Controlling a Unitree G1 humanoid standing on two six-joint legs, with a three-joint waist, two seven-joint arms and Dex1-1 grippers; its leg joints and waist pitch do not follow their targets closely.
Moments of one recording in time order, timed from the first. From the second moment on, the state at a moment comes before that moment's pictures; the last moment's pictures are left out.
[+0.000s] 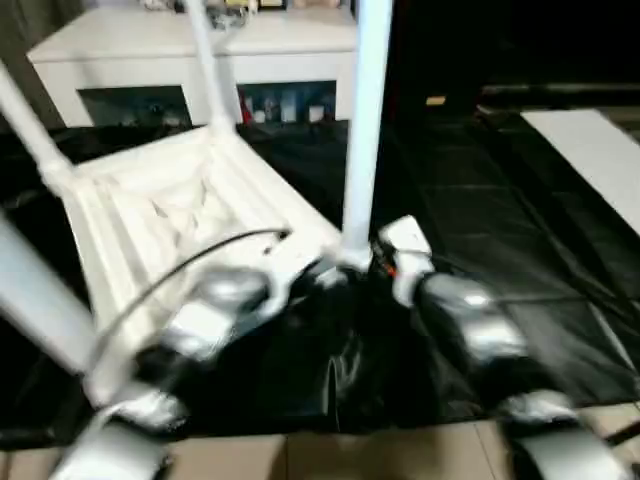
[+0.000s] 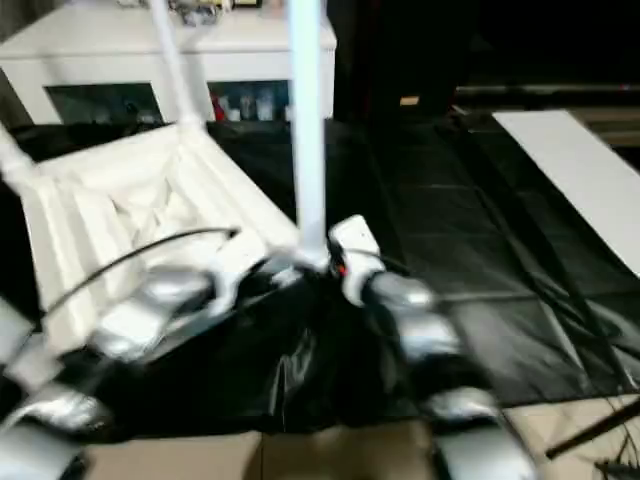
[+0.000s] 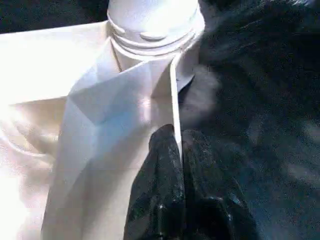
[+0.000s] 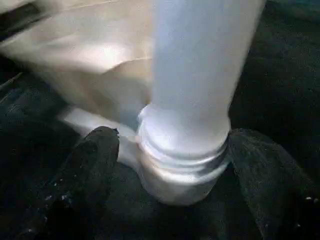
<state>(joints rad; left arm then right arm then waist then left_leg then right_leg) -0.51 0.37 -0.32 0.41 0.01 0.29 -0.90 -0.53 -0.28 0.16 0.63 0.08 -0.01 0.91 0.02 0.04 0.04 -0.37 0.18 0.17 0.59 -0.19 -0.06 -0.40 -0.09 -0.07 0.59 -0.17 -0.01</state>
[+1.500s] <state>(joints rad) -0.44 0.45 -0.34 0.28 -0.02 0.34 -1.05 -0.54 -0.27 0.23 0.61 0.08 0.06 1.05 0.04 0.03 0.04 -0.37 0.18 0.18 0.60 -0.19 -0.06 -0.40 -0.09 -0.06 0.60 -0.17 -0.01</state>
